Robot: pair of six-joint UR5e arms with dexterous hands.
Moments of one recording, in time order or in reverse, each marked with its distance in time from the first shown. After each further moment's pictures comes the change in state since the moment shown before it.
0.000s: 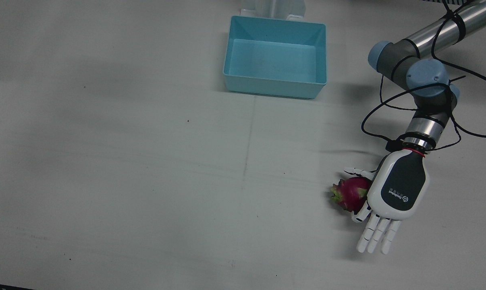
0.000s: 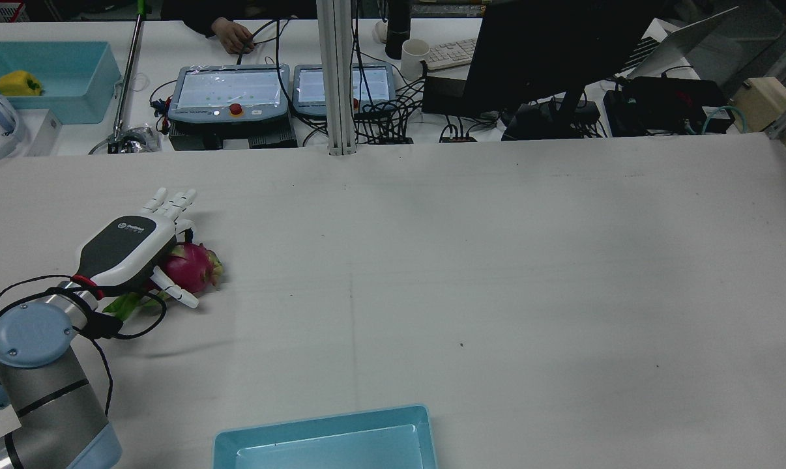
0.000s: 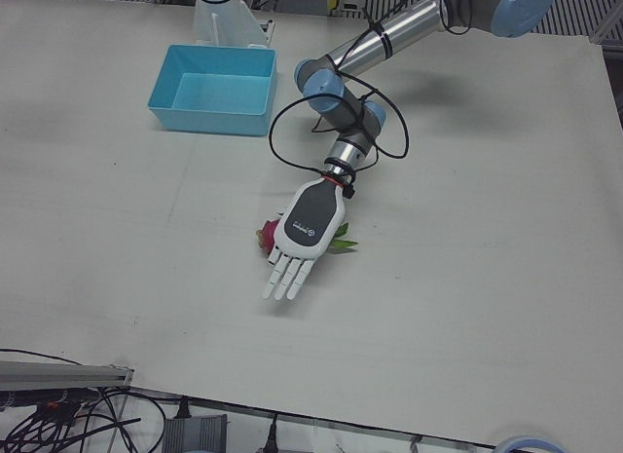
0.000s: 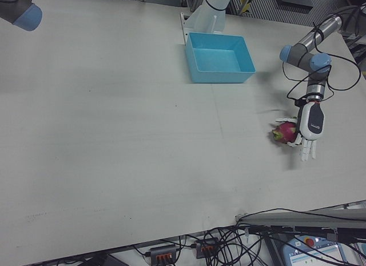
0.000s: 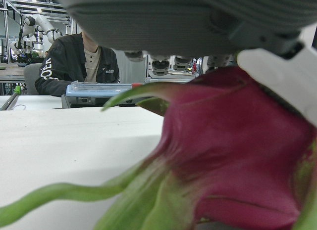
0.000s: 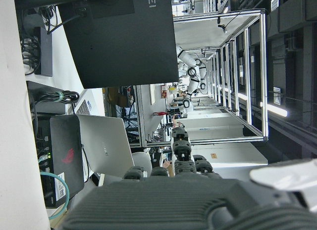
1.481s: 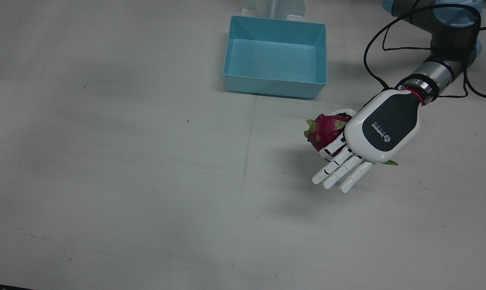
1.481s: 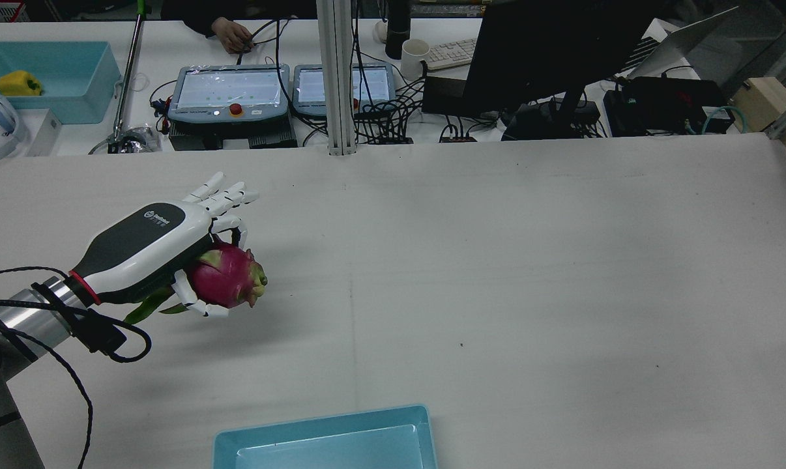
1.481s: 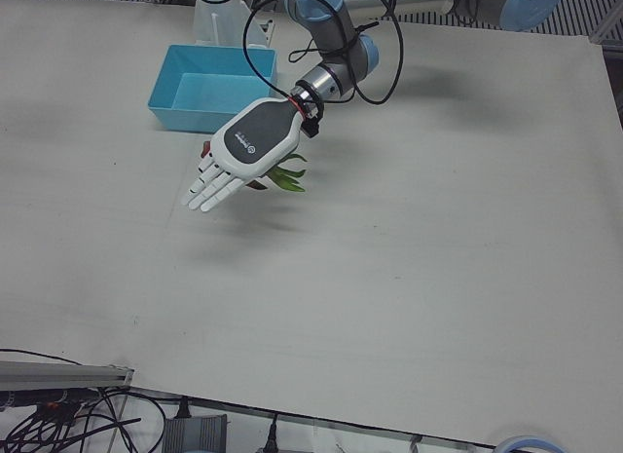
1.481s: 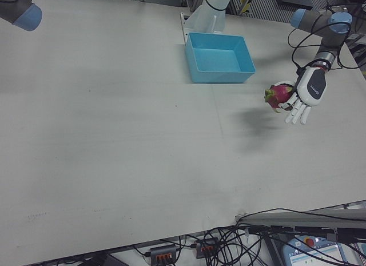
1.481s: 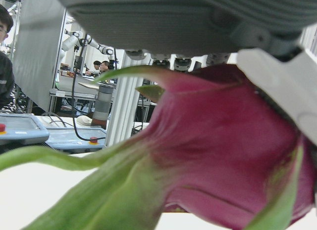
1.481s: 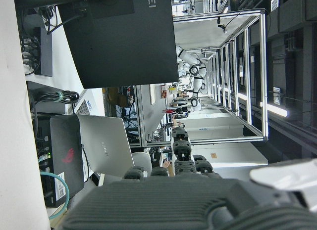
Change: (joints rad) left arm 0.018 0.056 -0.438 0.104 0.211 -0.005; right arm 0.000 0.000 0.000 0.000 0.000 0.000
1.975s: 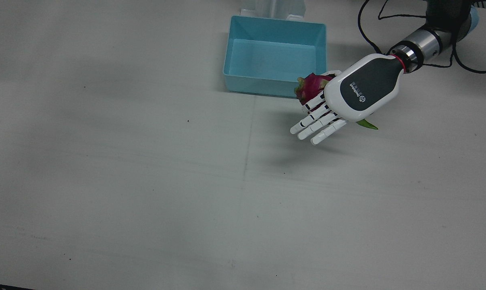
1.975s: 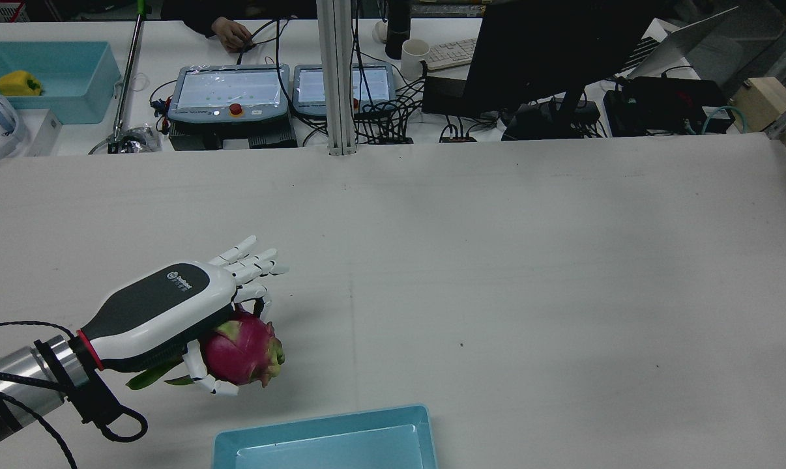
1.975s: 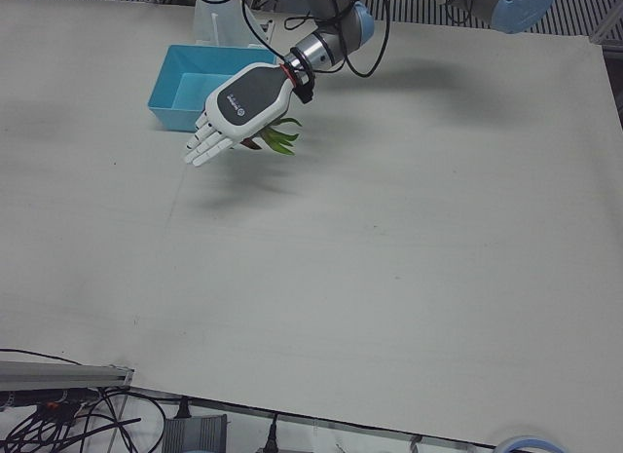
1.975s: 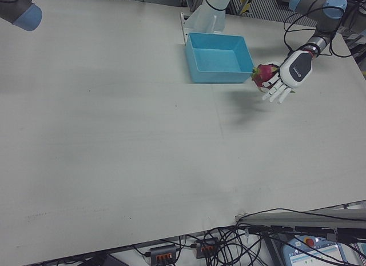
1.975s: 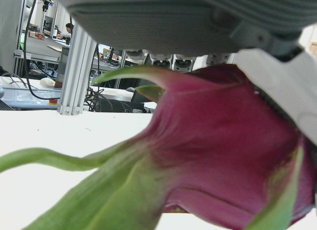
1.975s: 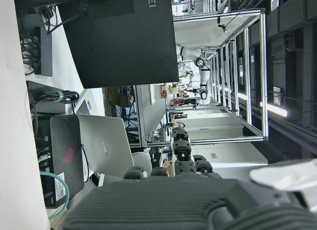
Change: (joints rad) left arm 0.132 0.039 -0.156 0.137 0.044 0.002; right arm 0.000 0.000 0.000 0.000 0.000 0.000
